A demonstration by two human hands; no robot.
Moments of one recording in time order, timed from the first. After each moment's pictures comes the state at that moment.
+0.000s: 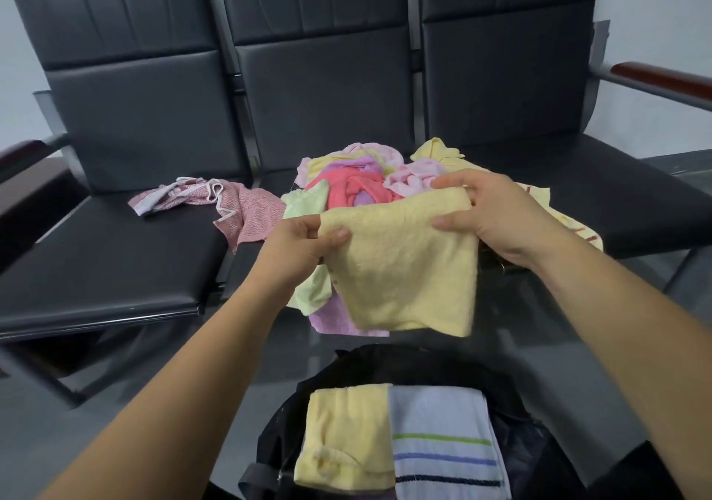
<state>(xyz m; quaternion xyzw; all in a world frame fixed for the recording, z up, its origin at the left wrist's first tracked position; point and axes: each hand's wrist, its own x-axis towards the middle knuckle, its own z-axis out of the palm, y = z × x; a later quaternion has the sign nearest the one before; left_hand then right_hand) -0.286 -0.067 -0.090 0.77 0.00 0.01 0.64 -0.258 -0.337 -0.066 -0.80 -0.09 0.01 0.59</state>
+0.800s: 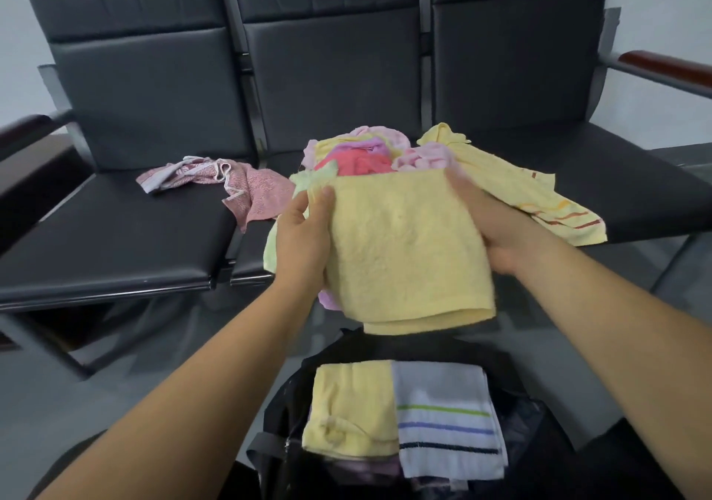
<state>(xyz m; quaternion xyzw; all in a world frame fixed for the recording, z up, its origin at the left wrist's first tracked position) -0.304 -0.076 -0.113 0.69 0.09 0.17 0.69 -0.273 -0.305 -0.091 -0.60 0.01 0.20 0.78</state>
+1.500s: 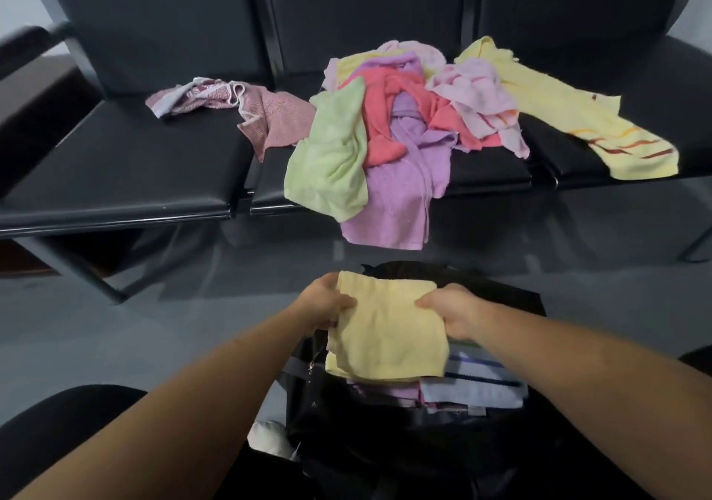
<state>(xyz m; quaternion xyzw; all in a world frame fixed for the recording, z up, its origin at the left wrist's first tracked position) -0.356 -0.015 -0.295 0.80 0.23 -0.24 0.50 -0.329 -0.243 -0.318 -0.70 0.27 0.32 0.58</state>
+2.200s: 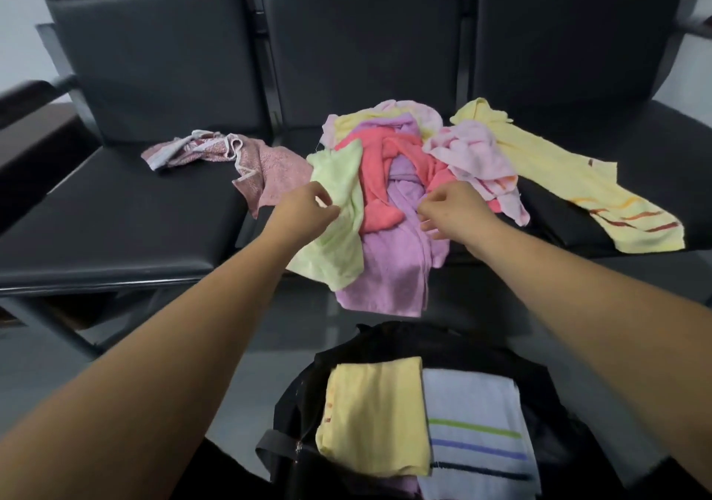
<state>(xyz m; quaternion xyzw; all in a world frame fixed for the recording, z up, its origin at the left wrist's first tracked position) -0.214 -0.008 -0.132 0.95 0.08 0.04 0.31 -0.190 -0.234 -0.141 -0.86 0.03 0.05 0.50</state>
